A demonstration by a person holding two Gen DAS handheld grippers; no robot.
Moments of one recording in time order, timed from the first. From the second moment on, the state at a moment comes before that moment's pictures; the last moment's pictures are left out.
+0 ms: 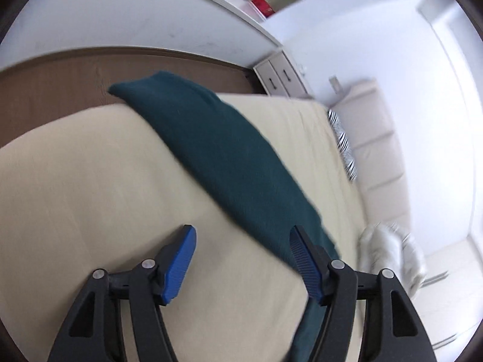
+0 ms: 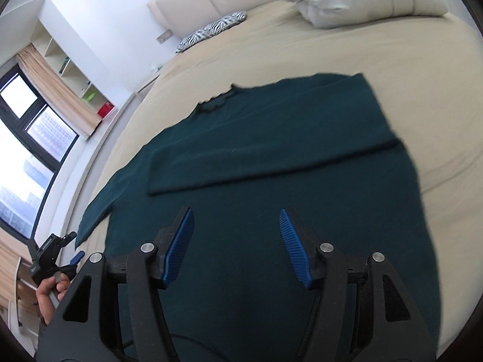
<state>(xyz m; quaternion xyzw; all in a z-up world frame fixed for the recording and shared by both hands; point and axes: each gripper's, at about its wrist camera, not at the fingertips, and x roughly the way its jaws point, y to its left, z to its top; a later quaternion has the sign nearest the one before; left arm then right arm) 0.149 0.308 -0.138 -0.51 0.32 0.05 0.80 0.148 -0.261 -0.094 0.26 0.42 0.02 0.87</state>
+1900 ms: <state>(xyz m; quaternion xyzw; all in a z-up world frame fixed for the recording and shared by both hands) 0.167 0.089 -0.110 -0.12 0.37 -0.09 0.92 0.275 -0.185 -0.149 0.29 0.49 0.09 0.82</state>
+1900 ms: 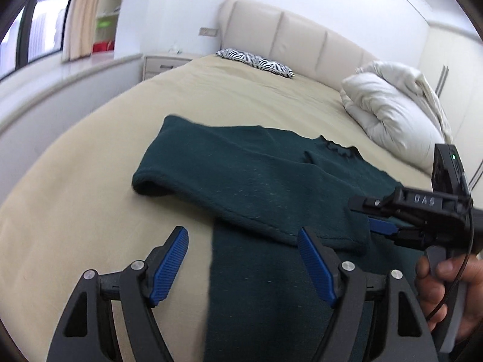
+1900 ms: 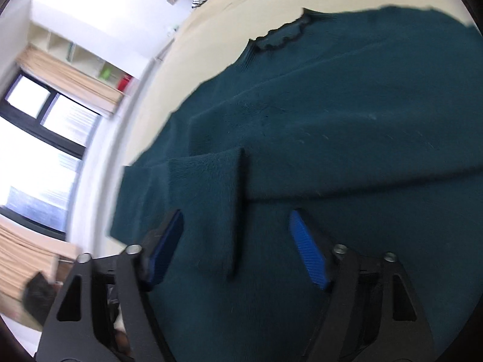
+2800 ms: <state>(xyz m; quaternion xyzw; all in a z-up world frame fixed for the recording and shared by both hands) 0.229 0.146 -0.089 -0.19 0.39 -0.03 0.90 0.303 -0.282 -0.110 0.18 0.46 0.03 0.87</state>
